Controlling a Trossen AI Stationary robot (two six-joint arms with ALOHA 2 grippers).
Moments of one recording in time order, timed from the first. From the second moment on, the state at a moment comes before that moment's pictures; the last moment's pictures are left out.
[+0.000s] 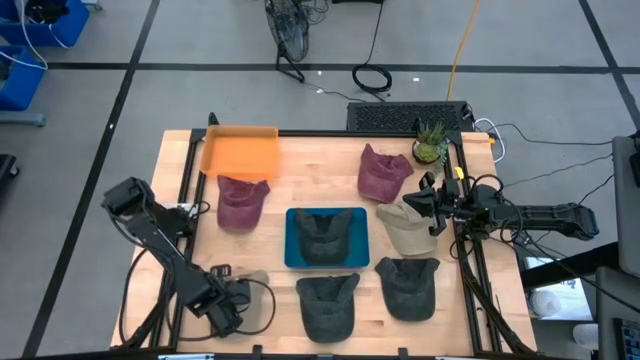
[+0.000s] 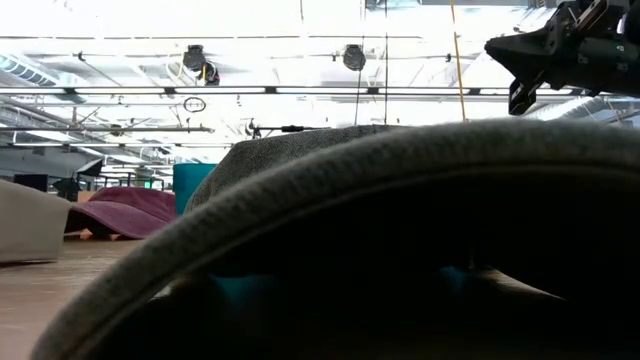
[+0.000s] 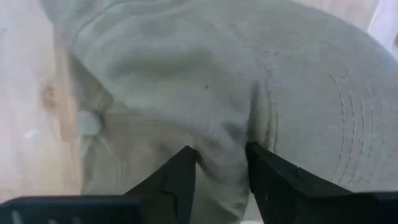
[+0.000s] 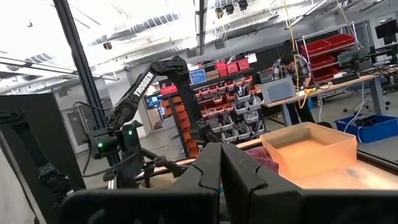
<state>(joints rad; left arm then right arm) -0.87 1.66 1.02 -0.86 0.06 -1.03 -0.11 0.28 0.01 0.53 -0.05 0.32</state>
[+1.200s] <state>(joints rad) -0.16 1.32 1.33 -1.56 -0.50 -0.03 -0.11 0.28 0.01 0.52 -0.05 0.29</state>
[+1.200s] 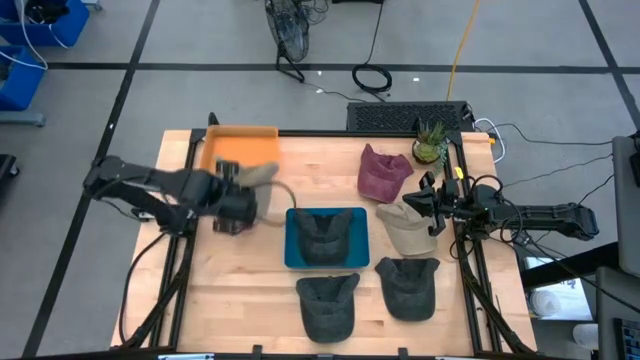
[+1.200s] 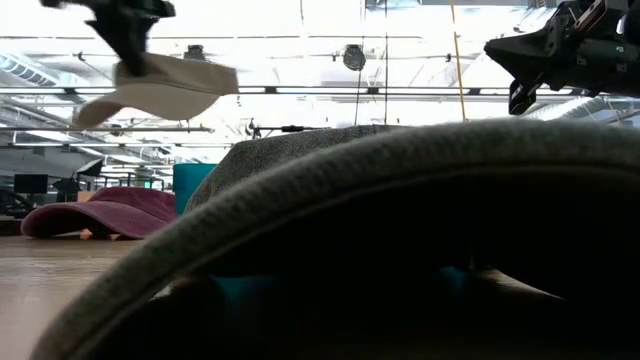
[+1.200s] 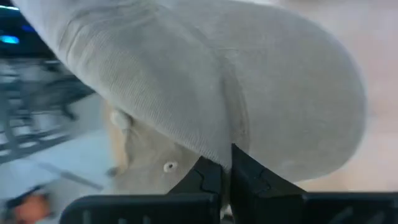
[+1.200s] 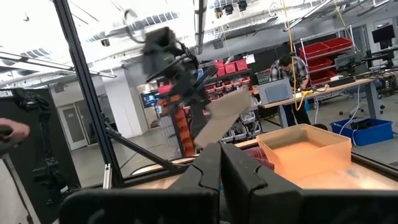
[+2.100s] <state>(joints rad) 0.79 1.32 1.18 -0.95 -0.26 0.85 -0.11 0.28 0.01 0.48 -0.05 0.27</state>
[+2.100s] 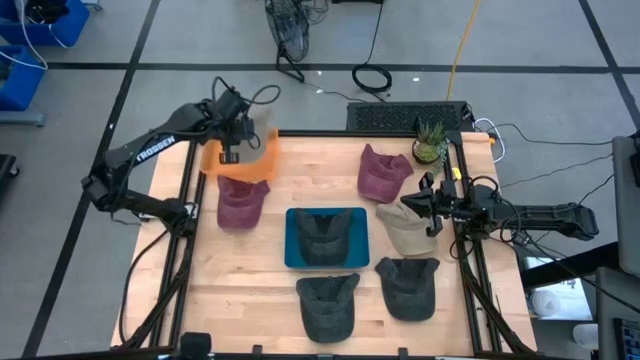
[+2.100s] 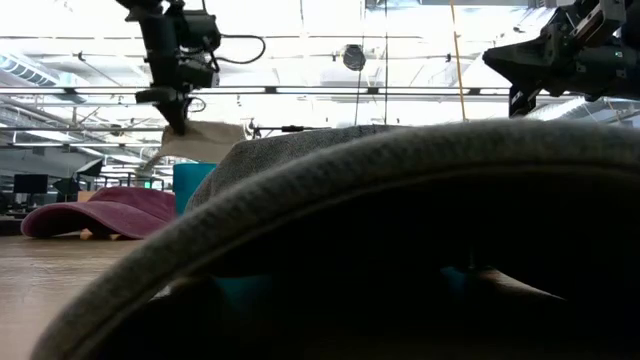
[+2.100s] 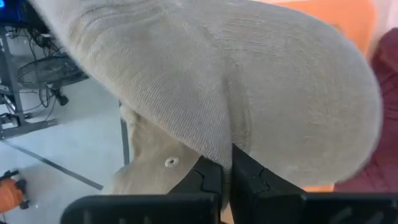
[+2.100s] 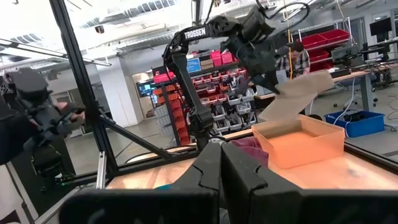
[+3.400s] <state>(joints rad) 0.81 1.32 0.91 -0.76 -0.21 0.76 -0.11 0.28 0.01 0.45 0.03 0.27</state>
